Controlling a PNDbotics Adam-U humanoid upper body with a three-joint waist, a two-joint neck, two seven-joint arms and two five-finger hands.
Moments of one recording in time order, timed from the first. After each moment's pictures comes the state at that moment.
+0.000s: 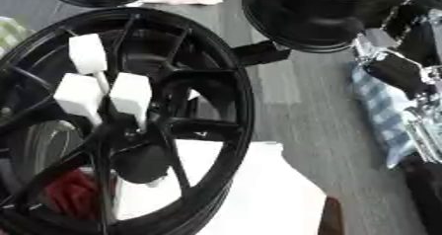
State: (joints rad) left arm -0.36 1.13 -0.09 -1.99 -0.19 -0.54 -0.46; right arm -0.02 -0.67 -0.21 -1.98 -0.24 -0.20 -0.22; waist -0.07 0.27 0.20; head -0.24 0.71
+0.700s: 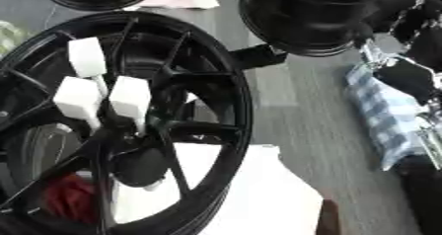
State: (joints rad) left arm -0.67 1.22 -0.26 -1.99 -0.15 -0.42 -0.70; right arm -0.04 -0.68 -0.18 -1.98 -0.26 -0.19 -0.19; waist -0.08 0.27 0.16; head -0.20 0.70
